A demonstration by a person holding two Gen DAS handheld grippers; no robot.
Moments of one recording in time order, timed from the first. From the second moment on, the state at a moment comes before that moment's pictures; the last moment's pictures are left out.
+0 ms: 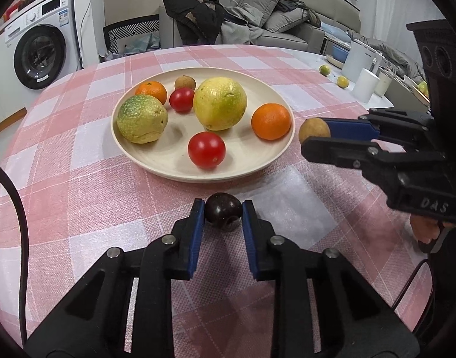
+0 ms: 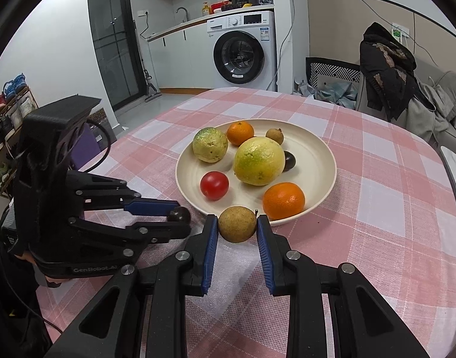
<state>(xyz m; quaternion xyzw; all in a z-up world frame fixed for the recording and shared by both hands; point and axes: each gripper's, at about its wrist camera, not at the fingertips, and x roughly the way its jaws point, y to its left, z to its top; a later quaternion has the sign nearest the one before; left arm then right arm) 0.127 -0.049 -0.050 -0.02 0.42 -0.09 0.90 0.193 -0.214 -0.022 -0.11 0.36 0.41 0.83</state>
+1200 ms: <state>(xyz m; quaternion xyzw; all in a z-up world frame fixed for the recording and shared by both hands) 0.147 -0.034 0.009 -0.03 0.32 -0.06 0.95 0.234 -0.227 0.006 -0.06 0.32 0.35 0.88</state>
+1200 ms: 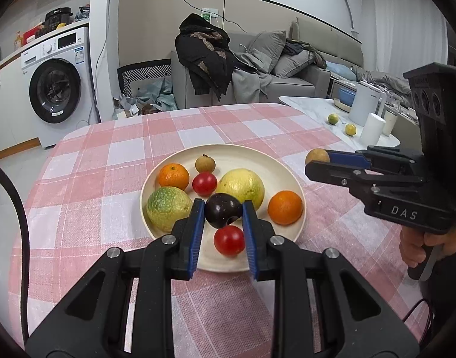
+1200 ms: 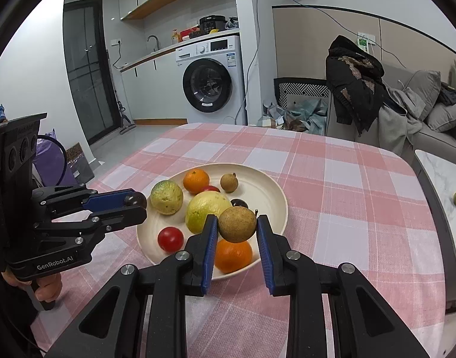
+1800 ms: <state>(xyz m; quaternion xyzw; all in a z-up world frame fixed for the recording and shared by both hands) 0.173 -0.023 -0.024 -0.03 0.33 -0.04 0.94 0.256 -0.226 -0.023 -0.04 0.34 0.33 0.88</state>
